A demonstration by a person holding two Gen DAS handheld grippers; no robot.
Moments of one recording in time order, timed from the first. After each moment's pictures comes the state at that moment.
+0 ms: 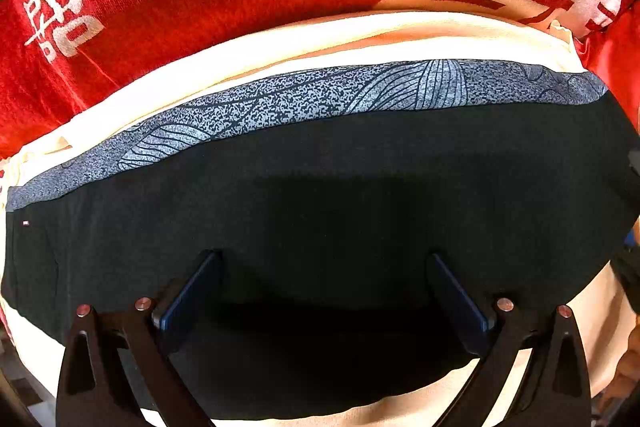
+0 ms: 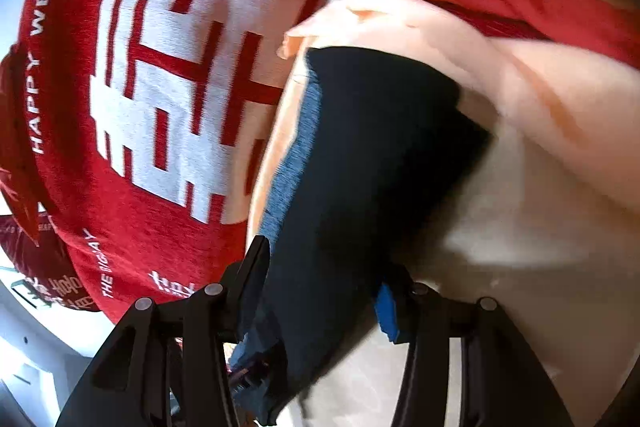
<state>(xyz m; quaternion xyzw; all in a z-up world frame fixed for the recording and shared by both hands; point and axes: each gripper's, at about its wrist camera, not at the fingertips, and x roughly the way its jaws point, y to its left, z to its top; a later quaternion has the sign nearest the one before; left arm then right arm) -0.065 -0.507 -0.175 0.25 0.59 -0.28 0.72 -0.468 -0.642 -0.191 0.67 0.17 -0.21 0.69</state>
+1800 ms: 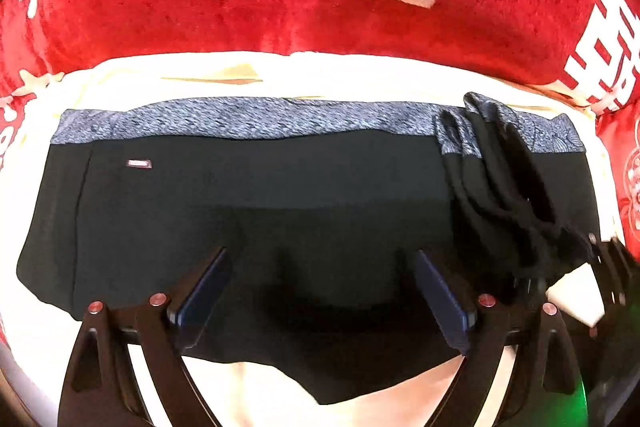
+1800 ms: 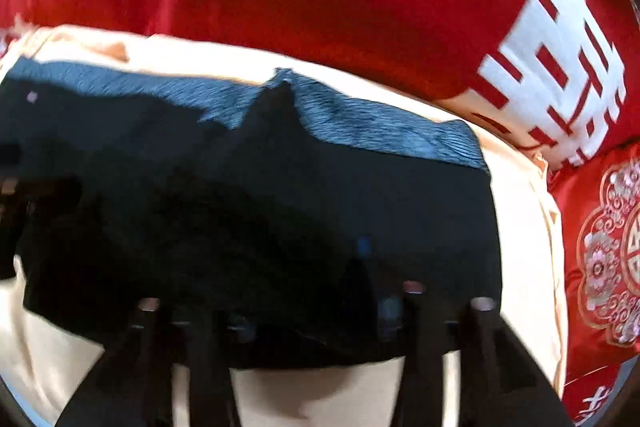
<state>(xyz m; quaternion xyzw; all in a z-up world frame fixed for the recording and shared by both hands) 0.060 -0.277 -0.119 0.16 0.60 -0.28 0.73 -0.194 -0.354 -0.136 0.04 0.57 -0.26 0.78</state>
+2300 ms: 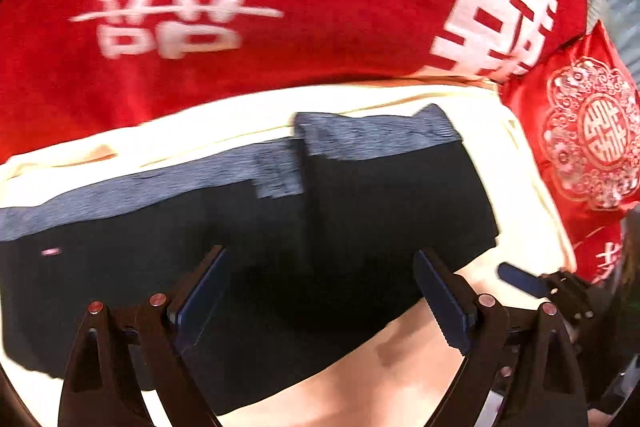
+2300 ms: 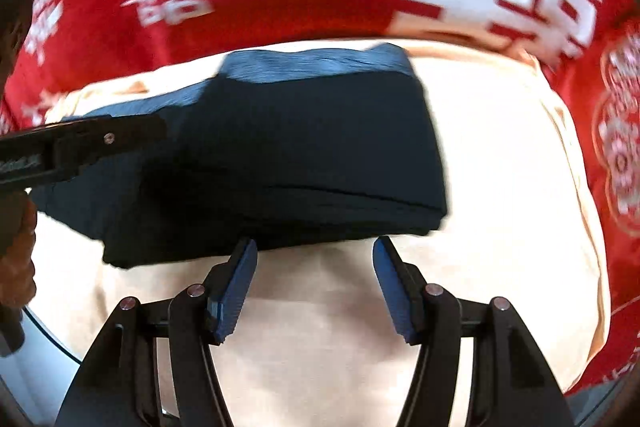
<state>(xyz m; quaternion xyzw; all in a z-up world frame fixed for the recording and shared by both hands) 0.030 -0.362 -0.083 0.15 0.59 -0.44 0.66 -0.299 -0.434 -0.092 0.24 0.56 -0.24 0.75</state>
